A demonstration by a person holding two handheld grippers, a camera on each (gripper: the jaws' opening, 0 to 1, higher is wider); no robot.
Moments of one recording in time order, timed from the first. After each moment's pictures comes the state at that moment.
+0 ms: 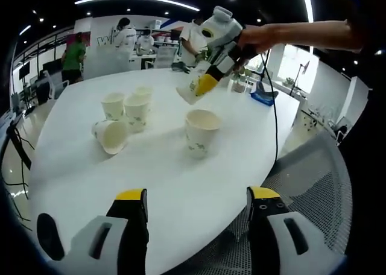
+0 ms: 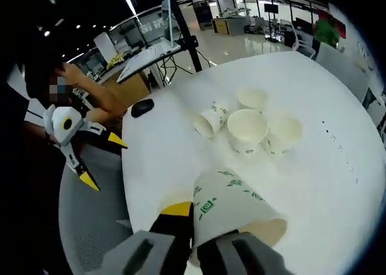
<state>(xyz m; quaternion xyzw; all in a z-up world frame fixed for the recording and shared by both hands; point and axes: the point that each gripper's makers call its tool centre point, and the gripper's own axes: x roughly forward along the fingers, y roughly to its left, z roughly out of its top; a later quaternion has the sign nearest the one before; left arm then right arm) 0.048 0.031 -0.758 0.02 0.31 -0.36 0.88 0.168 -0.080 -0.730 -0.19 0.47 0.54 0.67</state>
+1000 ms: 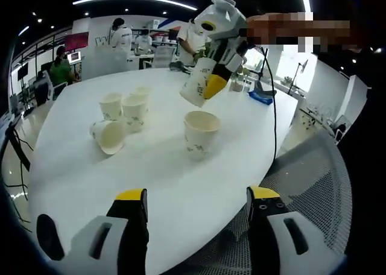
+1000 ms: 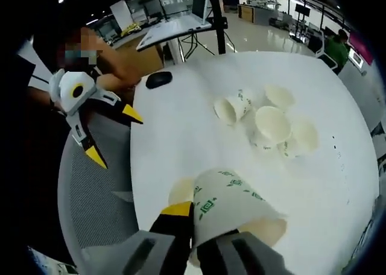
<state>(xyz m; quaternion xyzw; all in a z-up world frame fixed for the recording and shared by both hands) 0.049 0.029 -0.762 0.02 0.31 -0.37 0.88 0.141 -0.079 -0.724 -0.28 0.48 0.56 0.62</state>
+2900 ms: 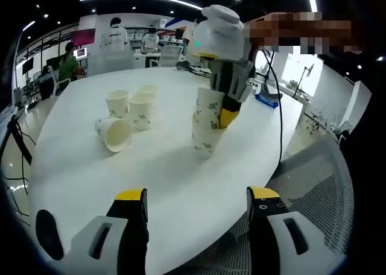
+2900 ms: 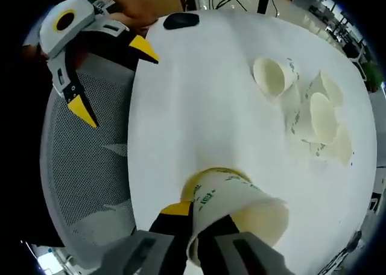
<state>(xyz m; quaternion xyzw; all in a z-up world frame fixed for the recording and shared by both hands) 0.055 0.034 -0.762 0.01 0.31 -0.35 0.88 0.121 -0.086 -0.788 -0.43 0.54 0.54 0.49</state>
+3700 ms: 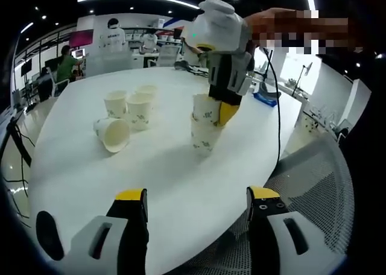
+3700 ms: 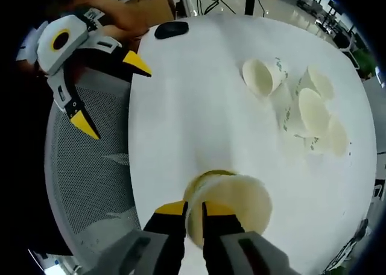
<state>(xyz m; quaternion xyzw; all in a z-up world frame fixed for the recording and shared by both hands) 0.055 0.033 -0.764 0.01 0.31 -0.36 0.88 0.118 -0.085 -0.771 -0.40 0.54 0.53 0.52</state>
